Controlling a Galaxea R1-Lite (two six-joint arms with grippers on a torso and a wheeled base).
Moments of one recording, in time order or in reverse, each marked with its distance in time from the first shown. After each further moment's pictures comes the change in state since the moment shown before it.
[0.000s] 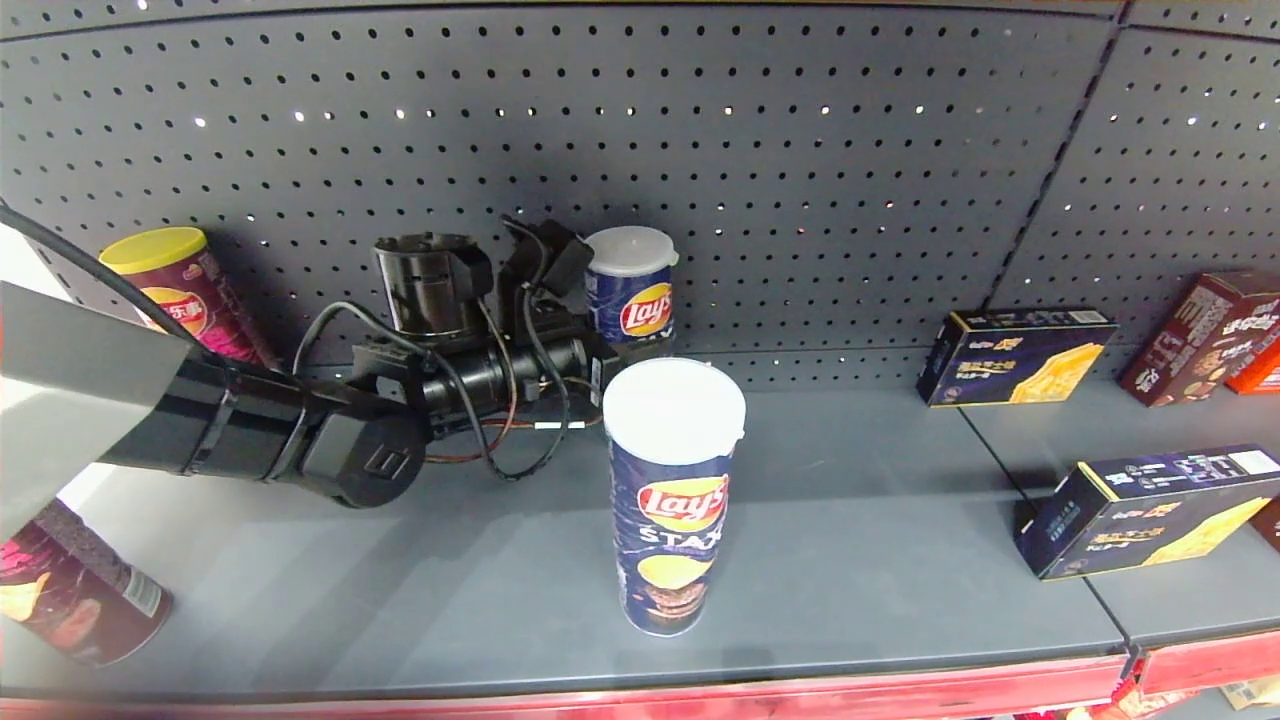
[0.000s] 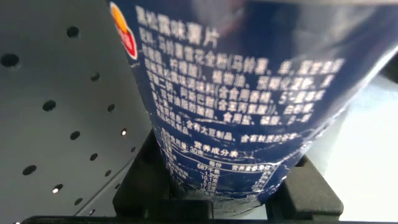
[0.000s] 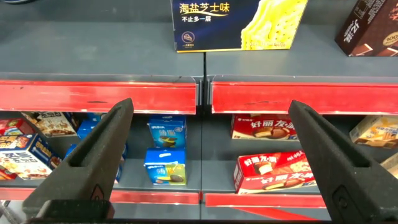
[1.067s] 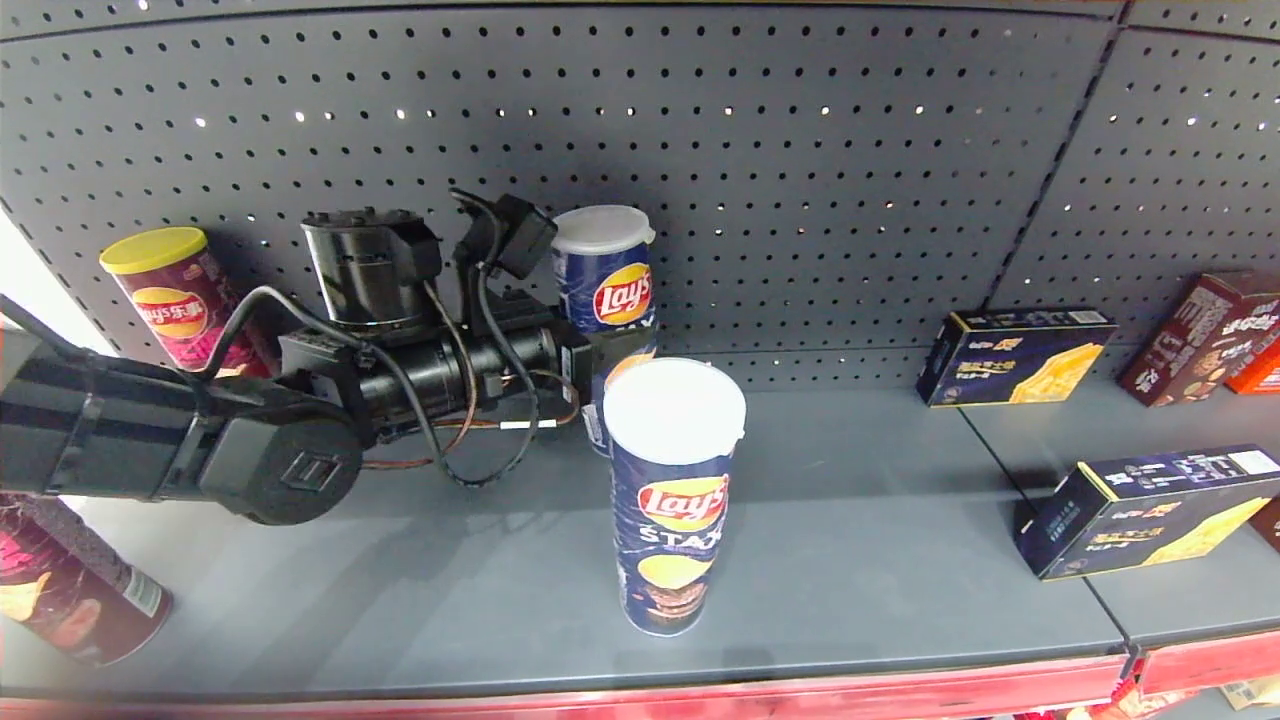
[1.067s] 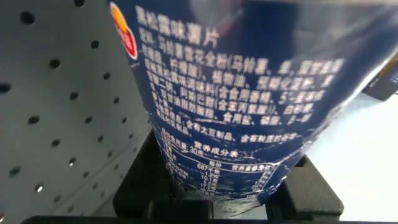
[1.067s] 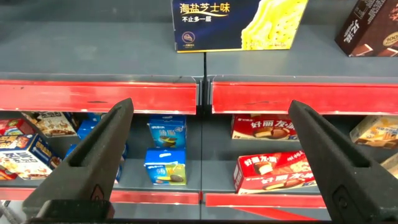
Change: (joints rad) left arm 0.001 -0.122 0.085 0.028 0.002 -0.053; right arm 0.000 0.000 0.000 0.000 0.000 0.000
